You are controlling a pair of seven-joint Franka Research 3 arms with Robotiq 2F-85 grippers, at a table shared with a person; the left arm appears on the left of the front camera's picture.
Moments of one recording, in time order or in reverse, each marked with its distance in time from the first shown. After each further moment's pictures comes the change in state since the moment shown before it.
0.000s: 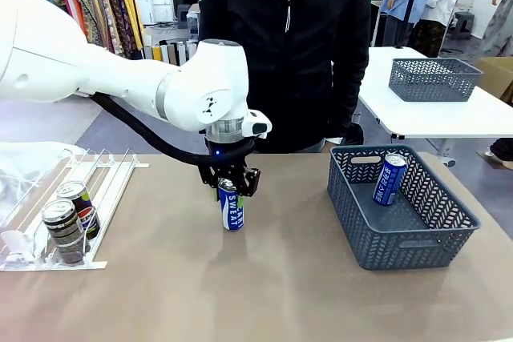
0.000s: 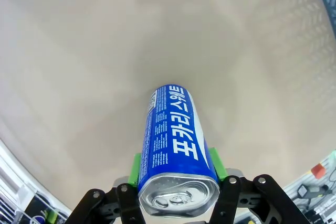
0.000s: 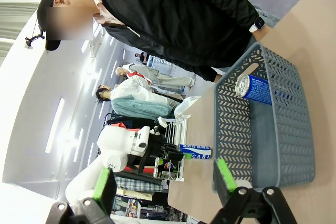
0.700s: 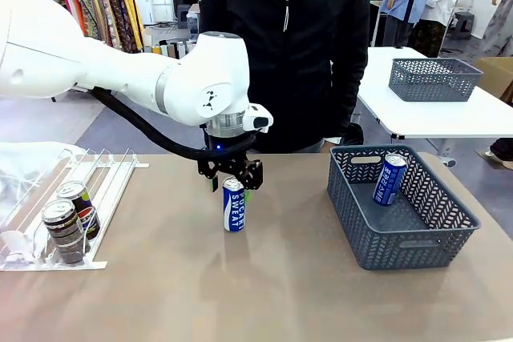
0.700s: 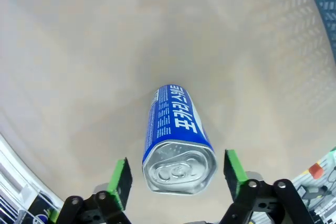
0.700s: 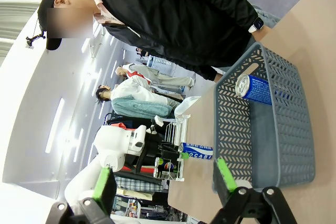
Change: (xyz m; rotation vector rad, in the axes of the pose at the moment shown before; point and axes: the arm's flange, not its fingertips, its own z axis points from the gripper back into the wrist) left arm 0.001 -0.002 0.013 0.001 -0.023 -0.005; right arm 0.000 0.000 0.000 0.000 0.000 0.000
